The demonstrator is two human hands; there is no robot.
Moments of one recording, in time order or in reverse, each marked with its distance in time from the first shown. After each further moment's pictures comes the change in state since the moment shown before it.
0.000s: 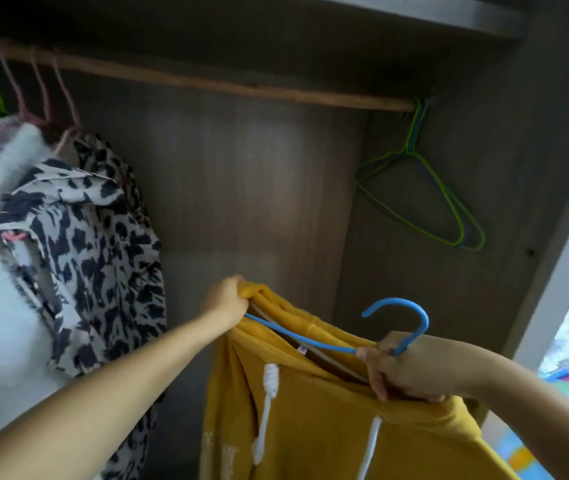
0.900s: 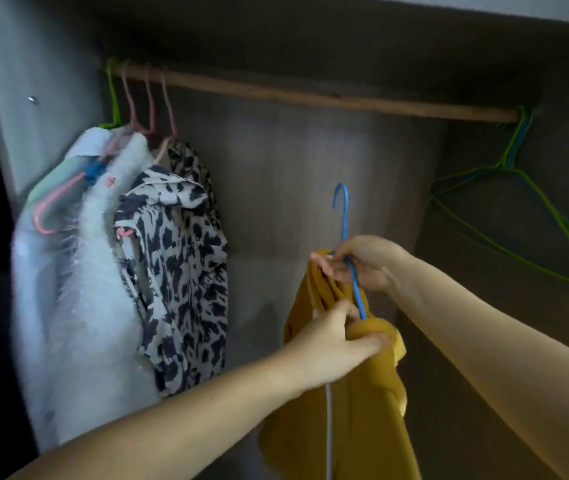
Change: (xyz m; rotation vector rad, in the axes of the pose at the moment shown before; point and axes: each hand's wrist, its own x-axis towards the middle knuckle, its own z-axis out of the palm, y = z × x) left_hand -0.097 0.050 -0.046 -0.467 -0.354 0.195; right_hand 0.111 -0.157 -0.071 1.532 -0.075 -0.116
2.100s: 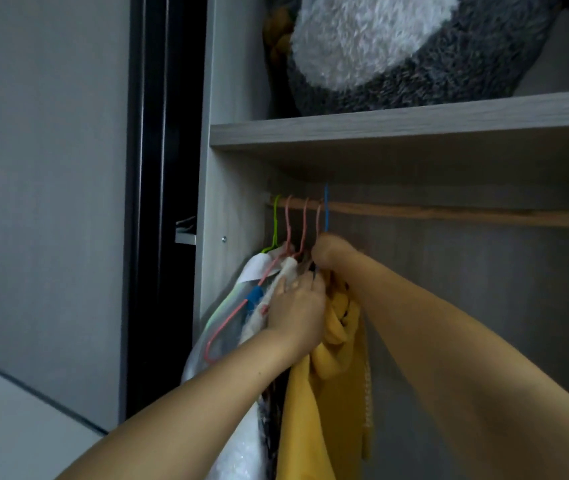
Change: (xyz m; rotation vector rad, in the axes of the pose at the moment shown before) left_hand 0.047 -0.038 -0.284 1.214 0.696 -0.189; right_hand 0.165 -0.108 0.289 -1.256 0.102 -0.620
